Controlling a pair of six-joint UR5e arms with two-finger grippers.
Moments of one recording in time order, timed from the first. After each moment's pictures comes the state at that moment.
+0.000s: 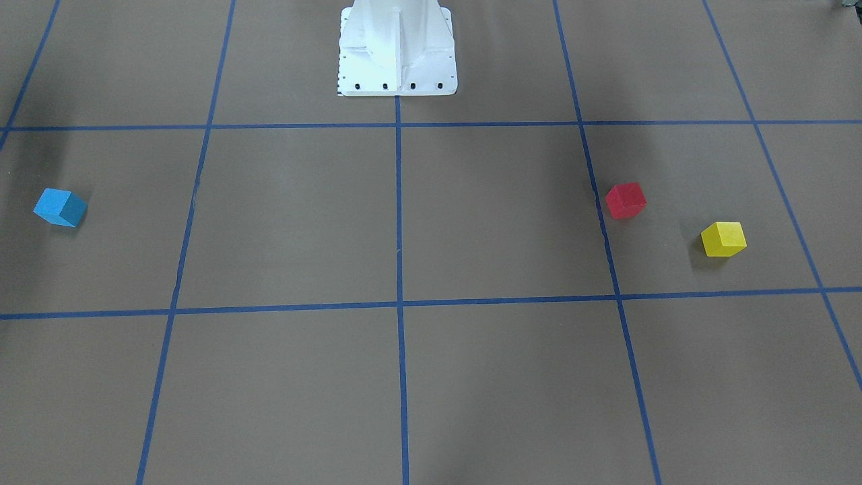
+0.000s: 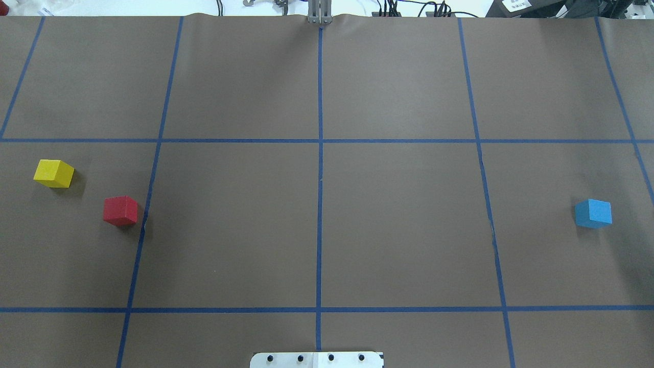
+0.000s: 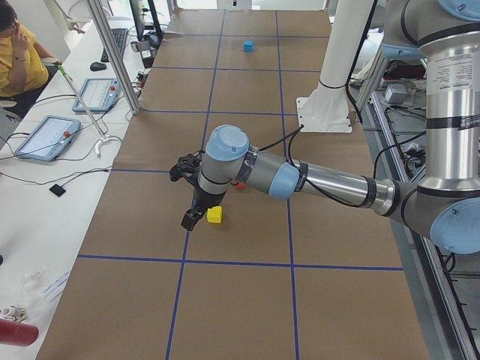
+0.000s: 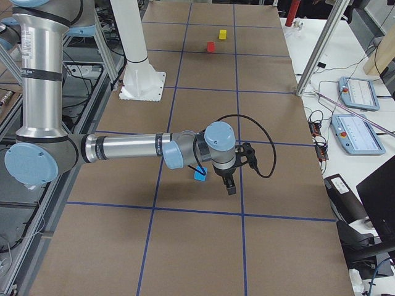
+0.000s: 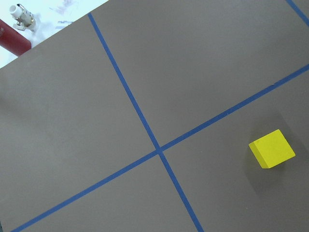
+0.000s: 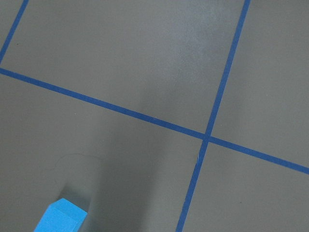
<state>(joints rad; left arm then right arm) -1.61 -1.47 -1.89 -1.76 -2.28 0.28 1.52 -1.66 1.75 -1.32 2.39 0.06</state>
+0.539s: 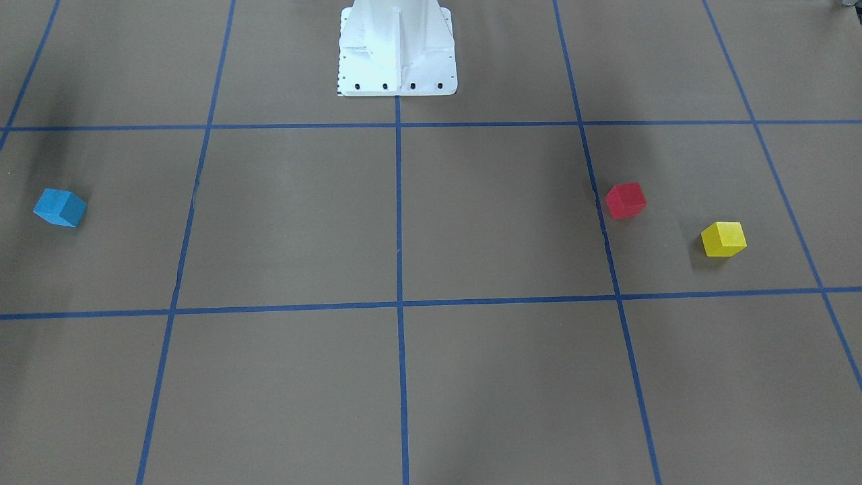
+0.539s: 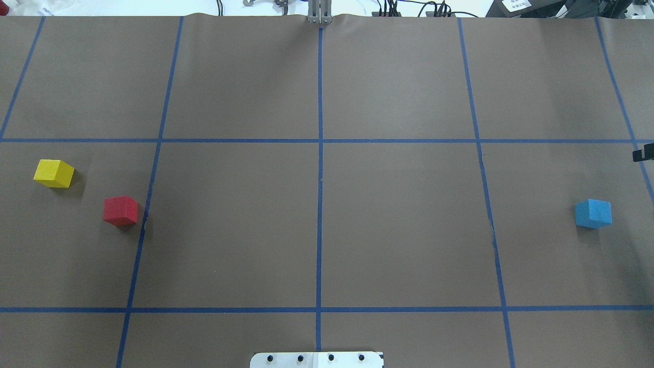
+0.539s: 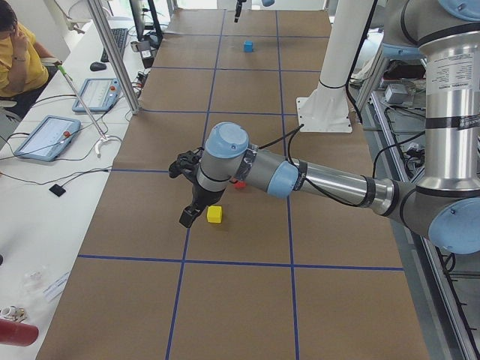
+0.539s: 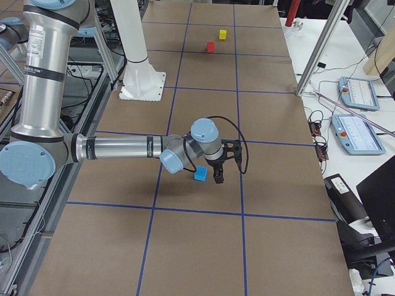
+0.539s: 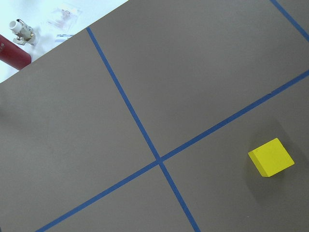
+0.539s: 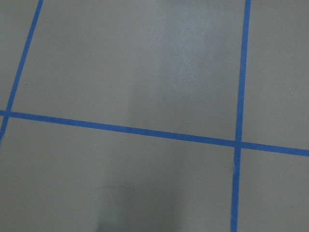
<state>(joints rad) -1.61 -1.47 -1.90 -1.76 -2.28 0.28 1.20 -1.80 1.77 -0.85 2.18 0.75</state>
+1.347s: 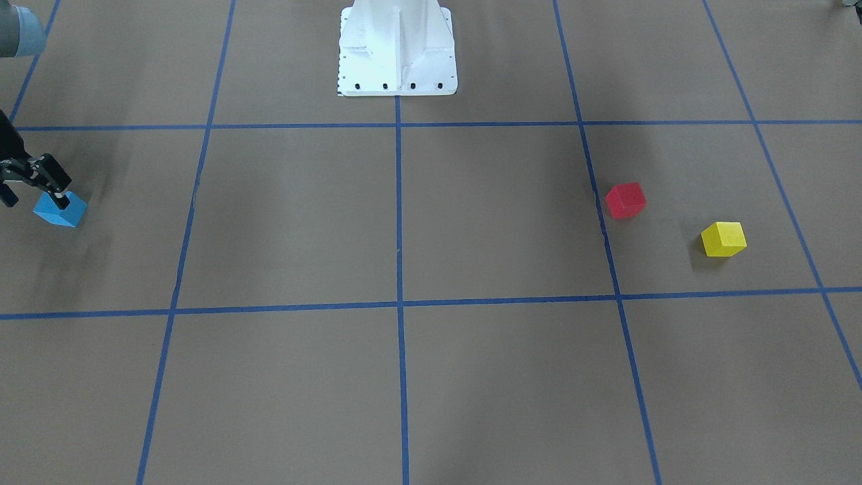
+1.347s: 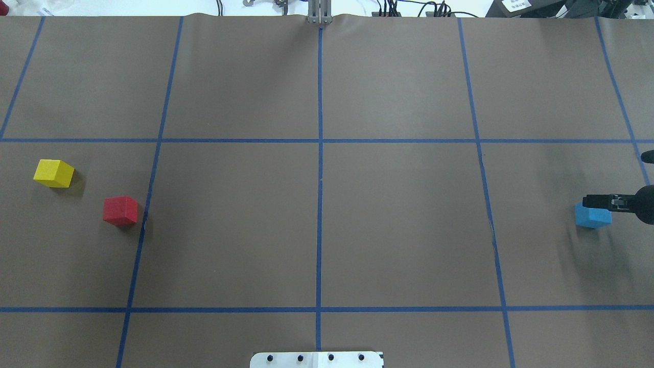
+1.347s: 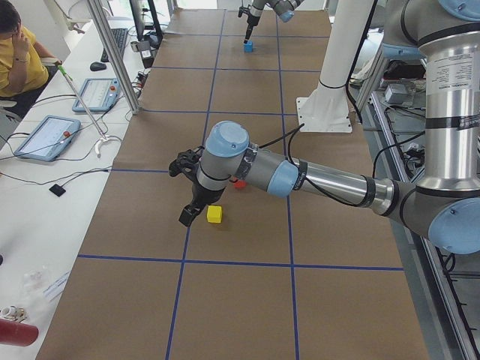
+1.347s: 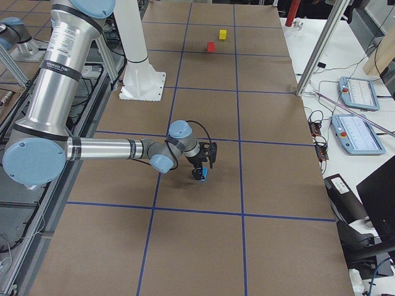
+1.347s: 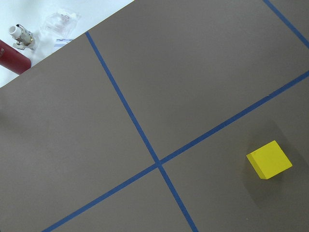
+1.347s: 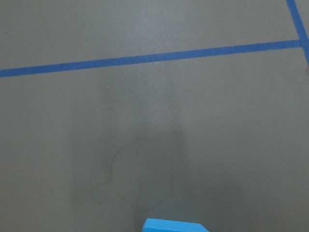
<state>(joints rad) -1.61 -1.47 -1.90 -1.77 -2.28 0.28 0.83 -1.91 1.77 -0.66 1.83 1.08</state>
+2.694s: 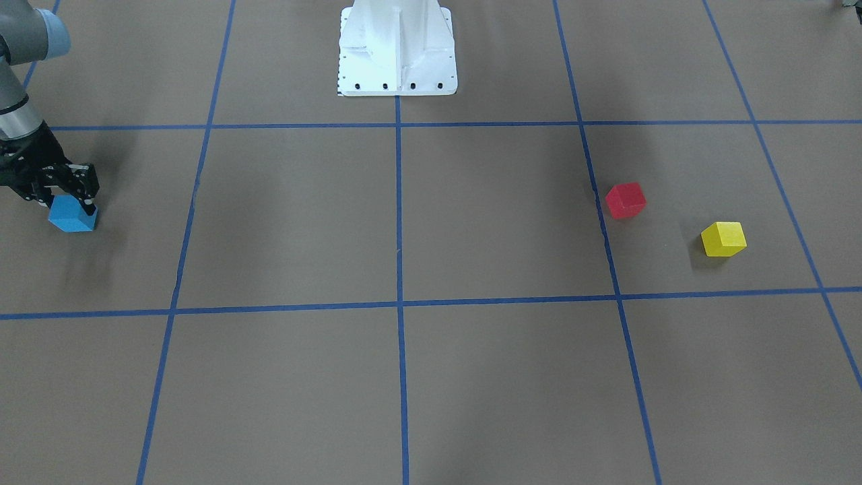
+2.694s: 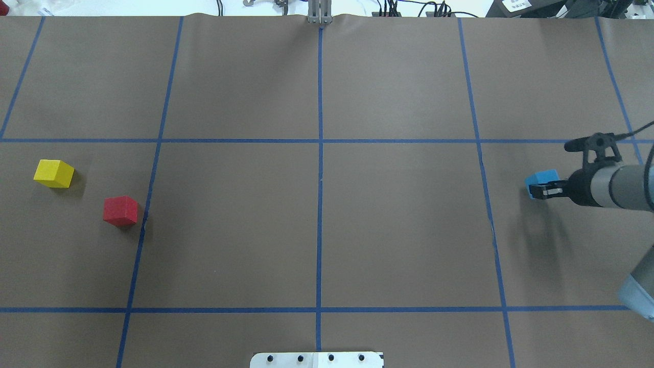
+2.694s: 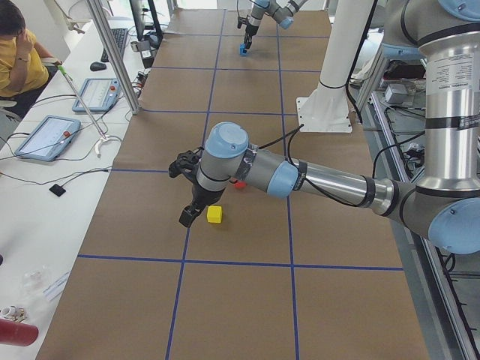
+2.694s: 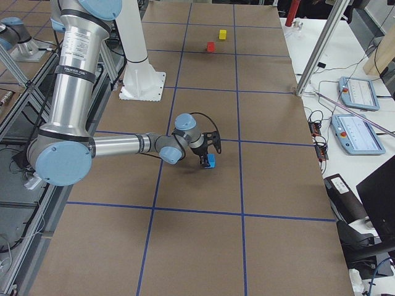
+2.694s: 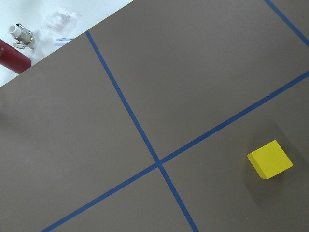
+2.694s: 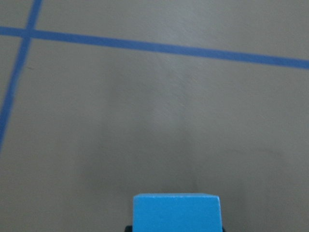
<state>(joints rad) -1.61 -1.47 -1.90 -1.77 -2.28 0.28 0.75 -1.65 1.75 -0.78 1.78 0.87</state>
